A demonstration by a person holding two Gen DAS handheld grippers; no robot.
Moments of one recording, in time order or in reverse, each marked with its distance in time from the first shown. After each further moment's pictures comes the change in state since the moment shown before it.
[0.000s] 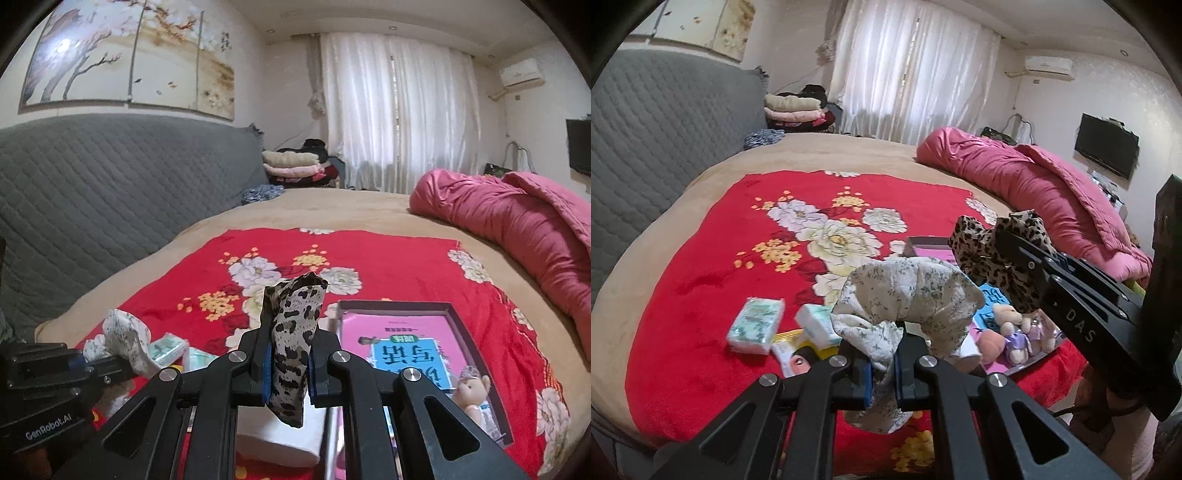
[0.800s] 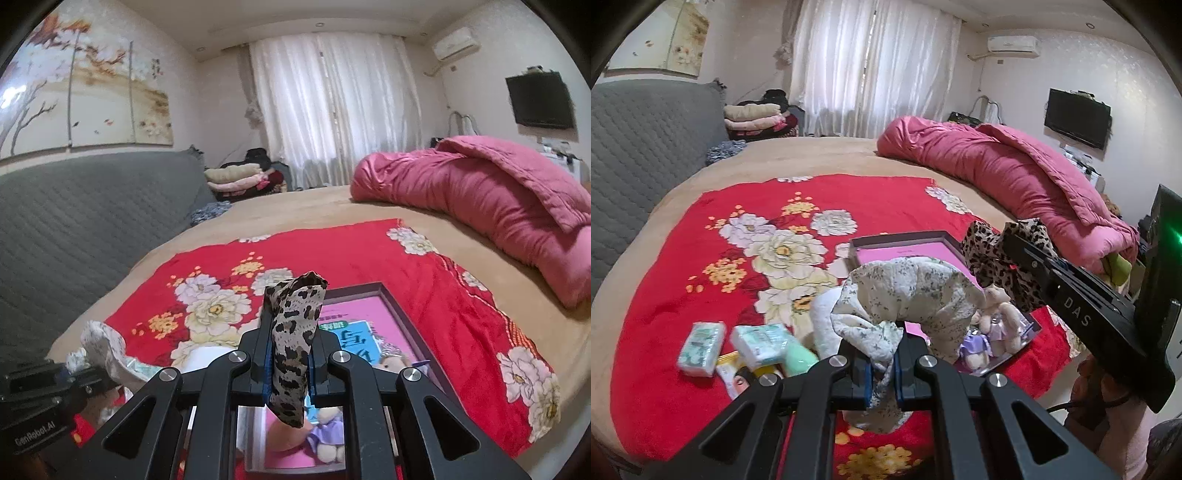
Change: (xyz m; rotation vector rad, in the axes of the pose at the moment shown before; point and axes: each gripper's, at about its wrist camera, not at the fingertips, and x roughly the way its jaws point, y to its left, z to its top) left arm 0.024 -0.073 0.012 0.118 0.030 -0.077; right arm -0.031 -0.094 -0.015 0.201 -0.028 -0.141
